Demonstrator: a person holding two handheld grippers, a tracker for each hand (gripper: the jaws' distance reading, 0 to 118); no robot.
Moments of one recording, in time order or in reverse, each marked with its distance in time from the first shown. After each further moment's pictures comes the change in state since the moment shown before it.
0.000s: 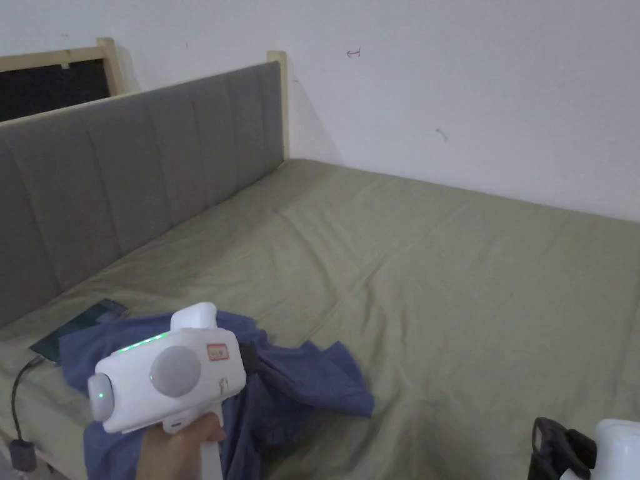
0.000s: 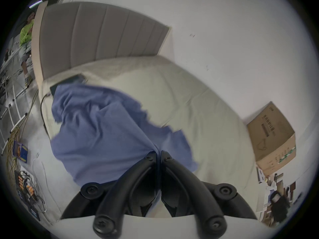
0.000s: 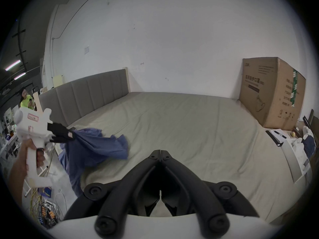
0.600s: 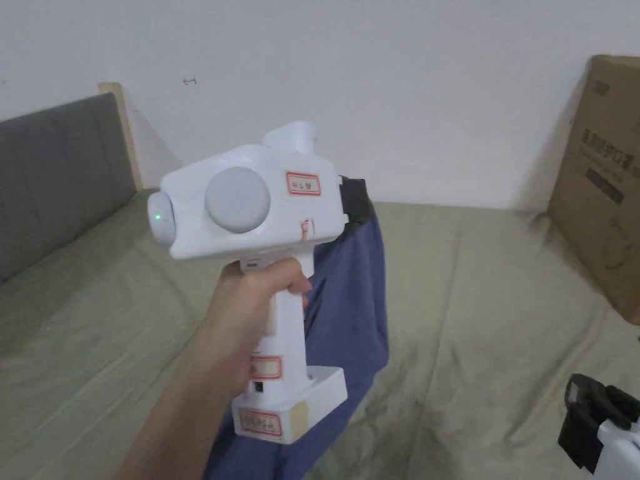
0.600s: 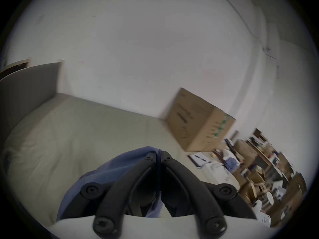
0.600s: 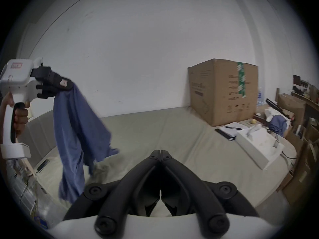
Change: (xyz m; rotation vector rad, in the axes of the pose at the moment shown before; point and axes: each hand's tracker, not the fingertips) left arm 0.324 -0.006 0.085 0.031 -0.690 -0.434; right arm 0.138 0.005 0.104 0.150 -0.350 -0.194
